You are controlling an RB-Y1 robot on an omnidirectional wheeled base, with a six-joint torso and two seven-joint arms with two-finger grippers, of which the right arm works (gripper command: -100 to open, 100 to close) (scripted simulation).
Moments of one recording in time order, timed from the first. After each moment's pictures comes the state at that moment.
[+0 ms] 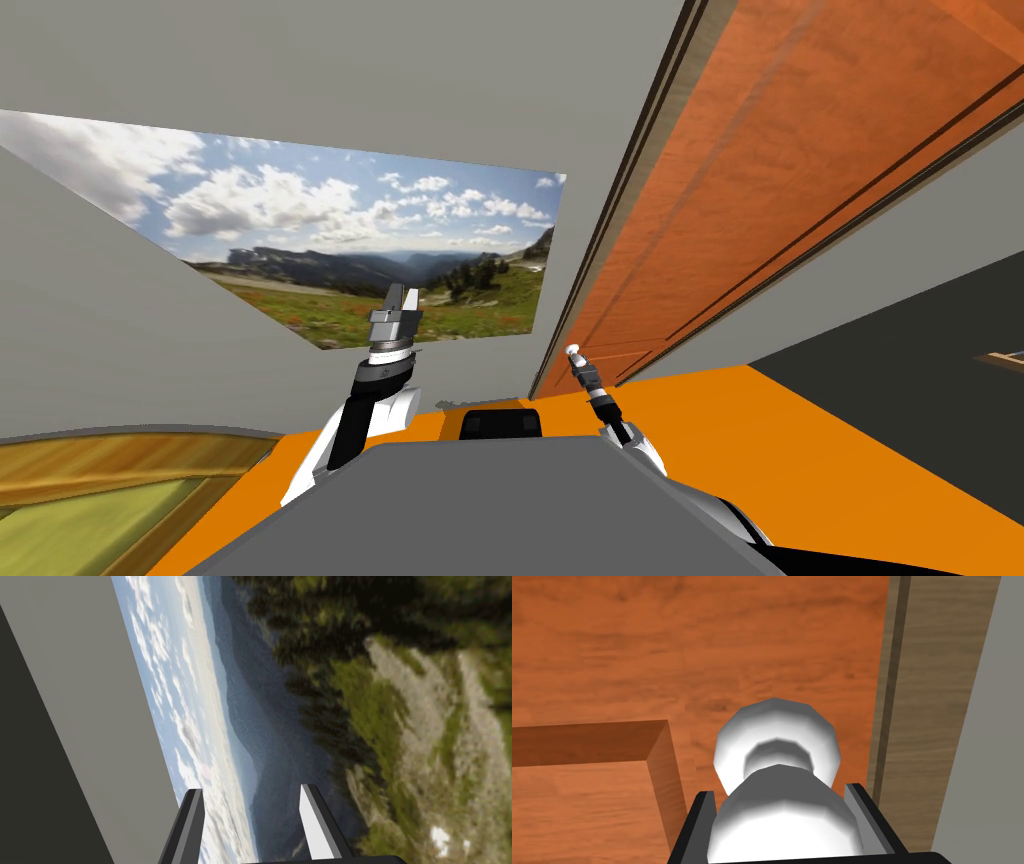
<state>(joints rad) -0.03 -0.32 -0.30 -0.48 0.43 -1.13 1.05</state>
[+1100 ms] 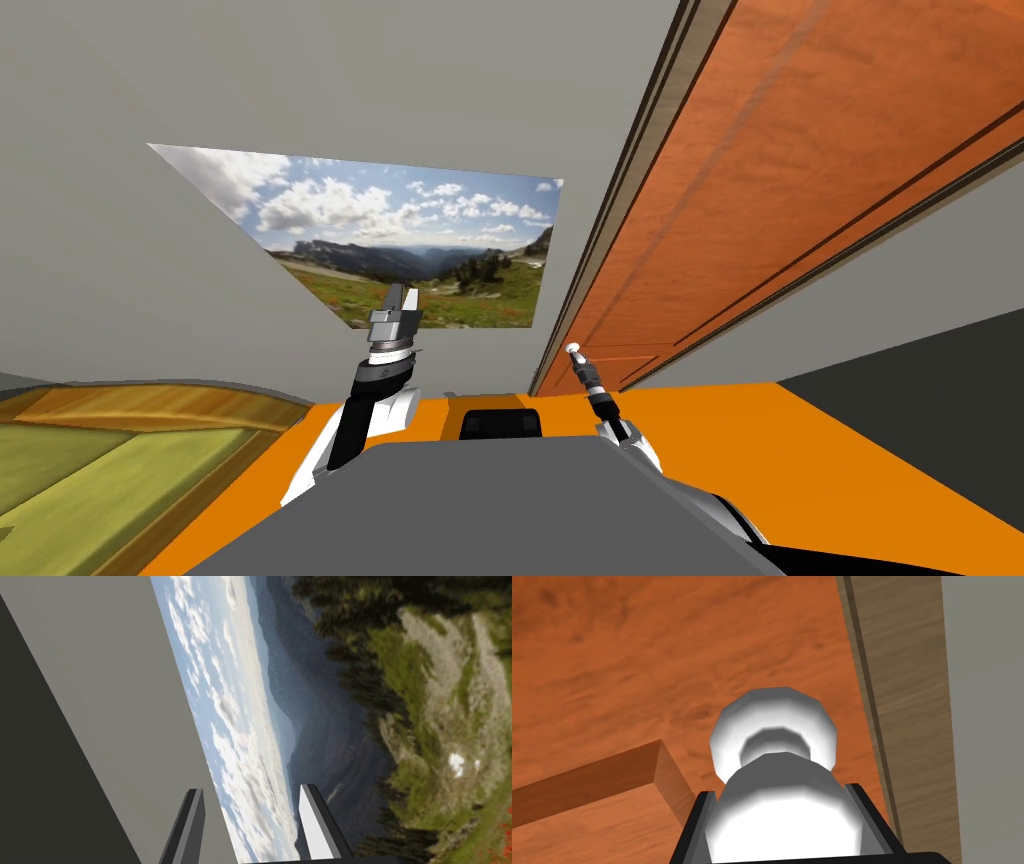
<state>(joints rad) -0.04 -0.31 -0.28 -0.50 0.35 -1.11 0.80</state>
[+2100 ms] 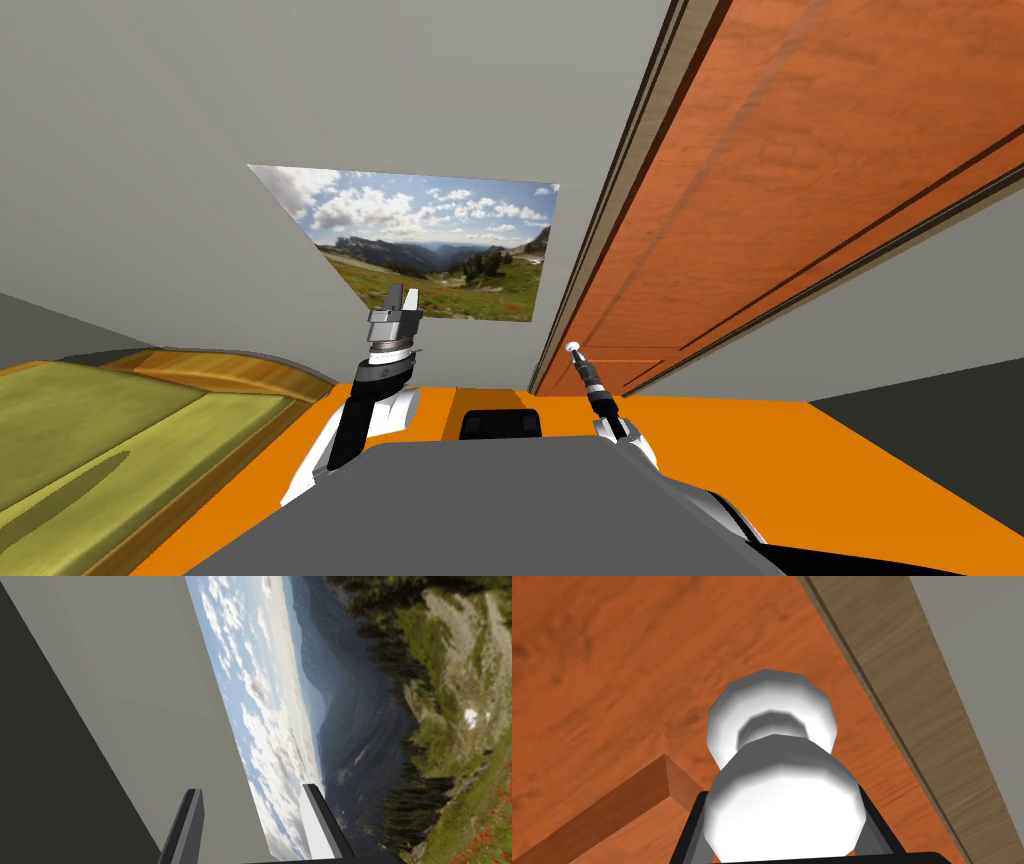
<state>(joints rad) -0.04 -0.31 -0.25 -0.52 0.26 -1.08 0.56</state>
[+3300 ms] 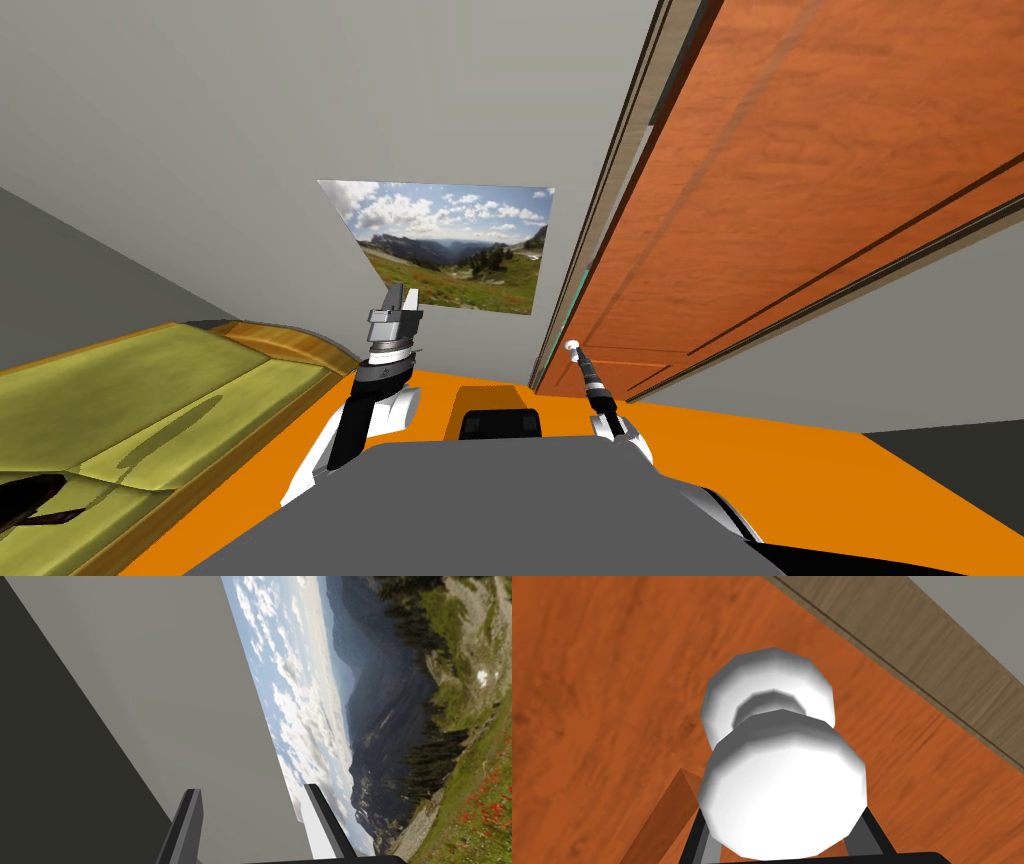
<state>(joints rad) -0.04 -0.30 -0.22 -0.54 0.14 -1.04 0.27</state>
